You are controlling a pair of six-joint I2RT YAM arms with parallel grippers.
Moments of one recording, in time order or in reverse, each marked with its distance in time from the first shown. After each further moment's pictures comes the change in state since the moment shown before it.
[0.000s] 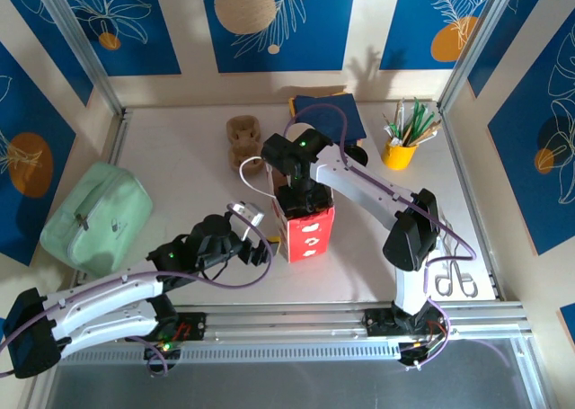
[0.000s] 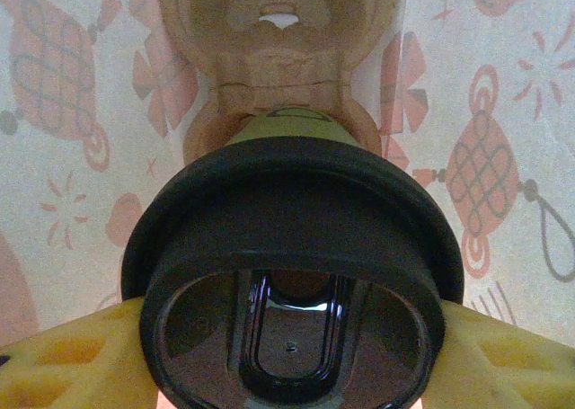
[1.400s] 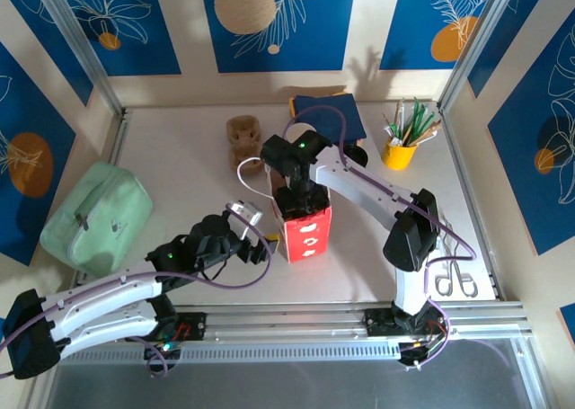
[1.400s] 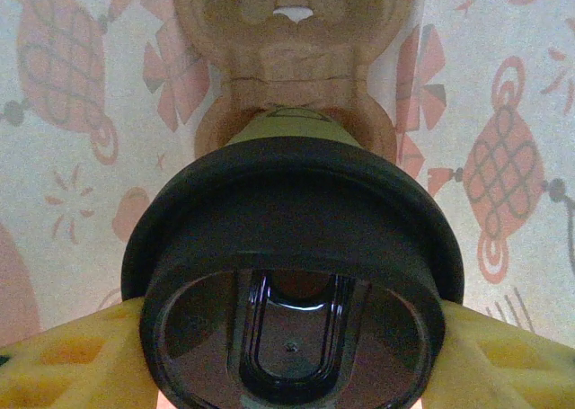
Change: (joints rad) left arm 0.000 -0.007 0.000 0.003 -0.037 0.018; right arm 0.005 -0.003 -0.013 0.014 -0.019 0.000
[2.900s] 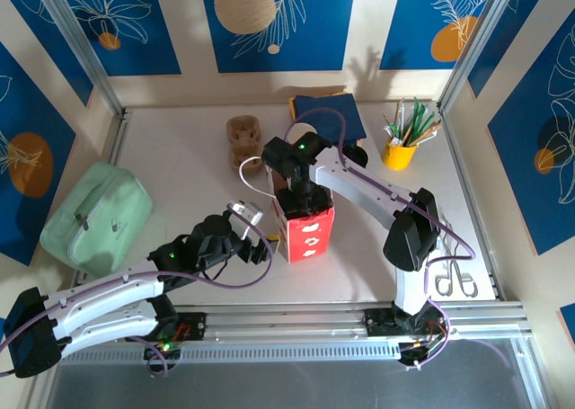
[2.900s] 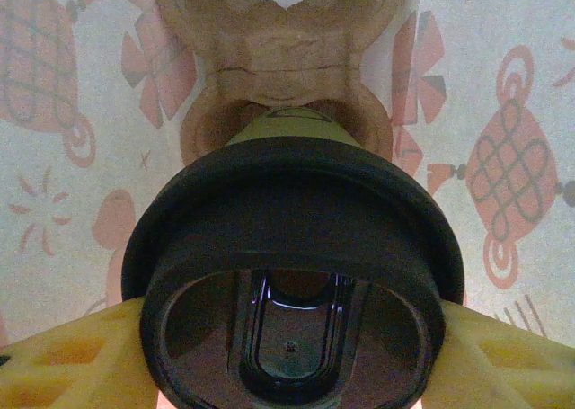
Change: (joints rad) left arm 0.000 0.015 -0.005 0.010 -0.007 -0.003; right arm -0.007 0.000 -0.033 0.011 -0.004 0.004
